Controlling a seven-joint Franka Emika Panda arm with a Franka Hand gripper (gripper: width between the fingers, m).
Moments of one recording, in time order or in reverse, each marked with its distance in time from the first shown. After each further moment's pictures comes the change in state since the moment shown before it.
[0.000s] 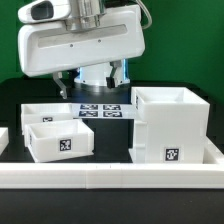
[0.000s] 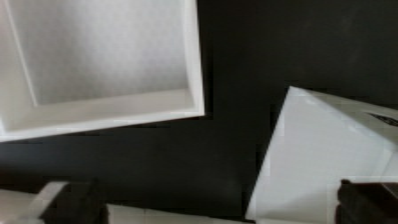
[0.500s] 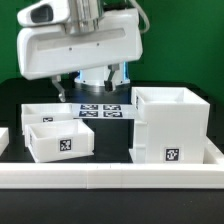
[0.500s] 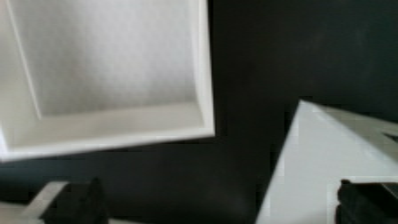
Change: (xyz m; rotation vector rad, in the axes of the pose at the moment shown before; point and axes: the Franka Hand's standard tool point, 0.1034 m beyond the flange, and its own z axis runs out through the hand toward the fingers) arm -0.026 0.007 0.024 -0.033 0.008 -0.020
